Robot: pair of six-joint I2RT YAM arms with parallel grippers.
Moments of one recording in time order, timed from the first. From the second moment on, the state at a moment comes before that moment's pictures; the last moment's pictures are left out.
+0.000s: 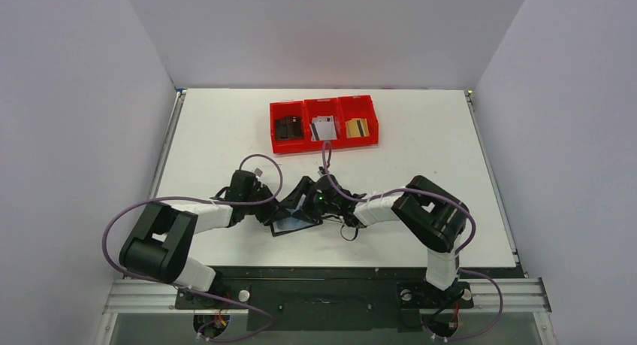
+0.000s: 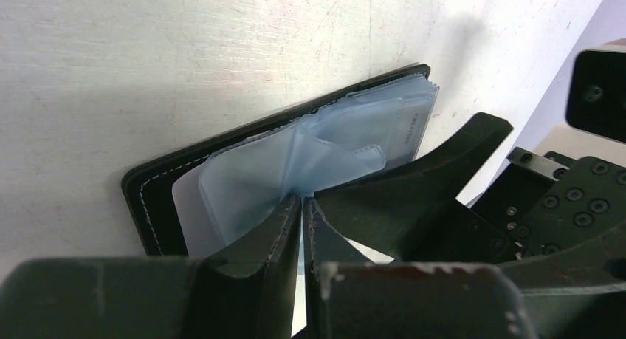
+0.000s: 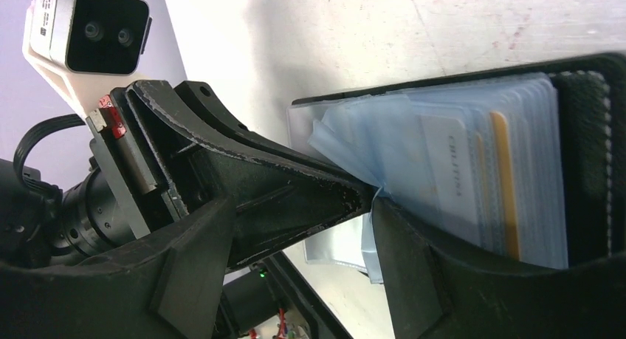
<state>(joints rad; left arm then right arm) -0.36 1.47 0.46 0.12 0.42 -0.98 0.90 1.89 0.83 0.50 -0.18 1.32</state>
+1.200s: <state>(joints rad) -0.37 1.42 0.52 -0.08 0.40 -0.89 0.87 1.79 0.90 0.23 -0.15 1.13</state>
